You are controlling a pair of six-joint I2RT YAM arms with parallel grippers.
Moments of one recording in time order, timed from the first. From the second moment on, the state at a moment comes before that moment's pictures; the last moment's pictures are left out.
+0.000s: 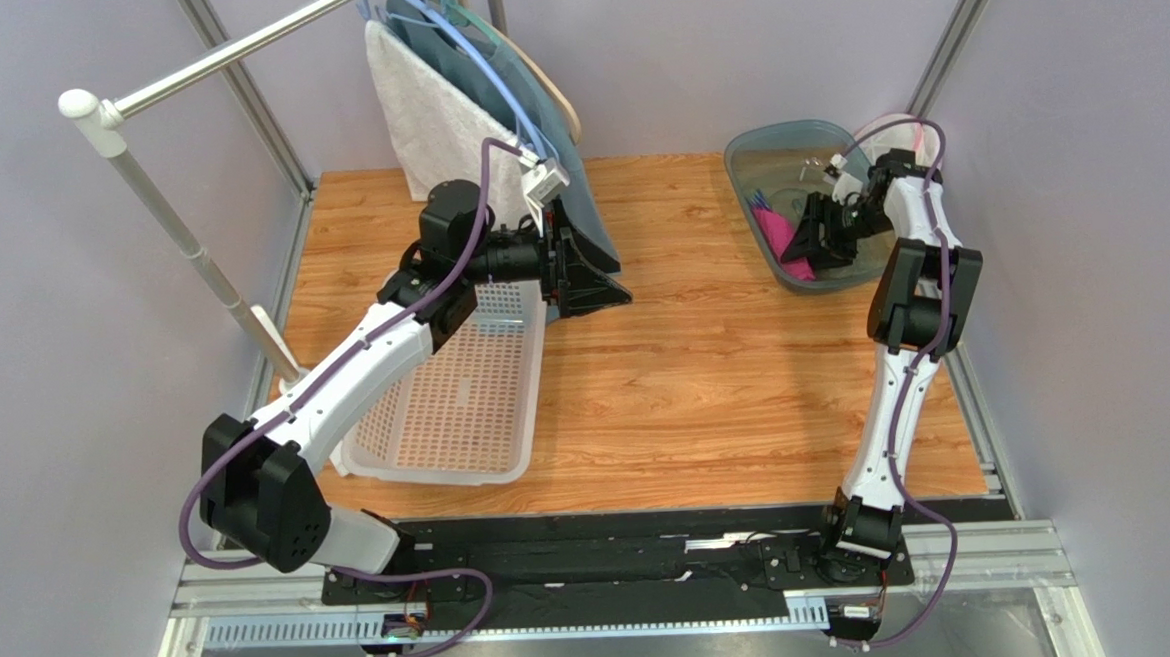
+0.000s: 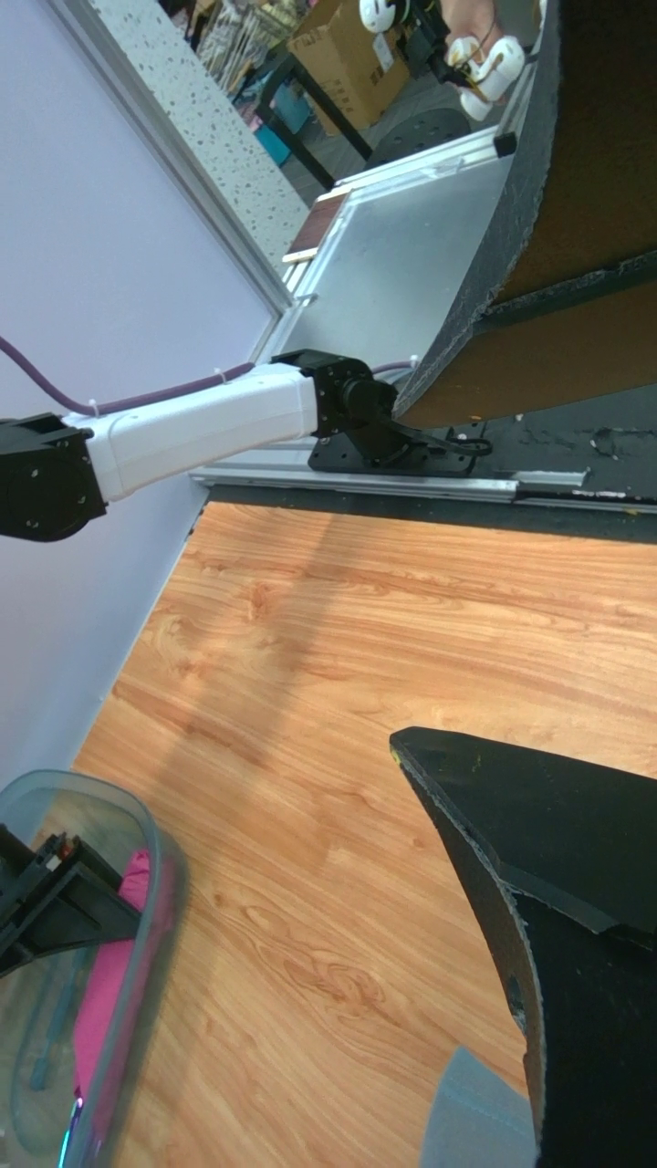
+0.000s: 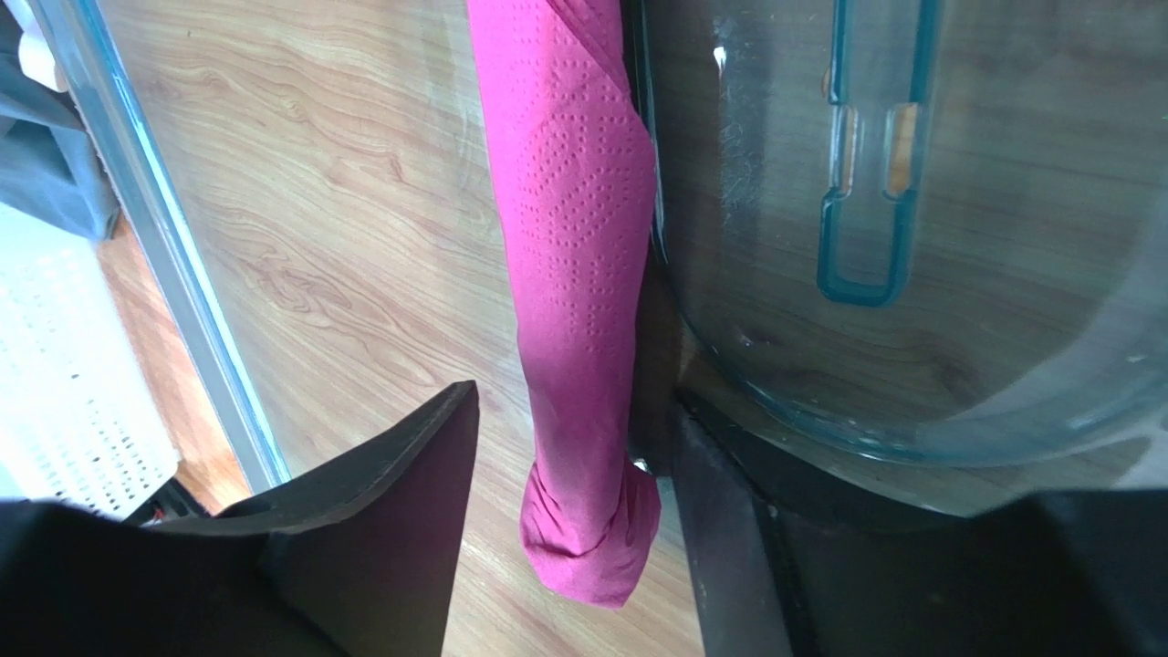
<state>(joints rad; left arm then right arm) -0.53 1.43 1.21 0.10 0.94 -0.36 -0.30 2.50 2.19 -1.05 -0.70 -0.18</state>
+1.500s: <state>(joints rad) -0.25 1.25 1.39 -0.80 0.53 -0.05 -0.10 1.40 1.32 -0.95 -0.64 -0.13</state>
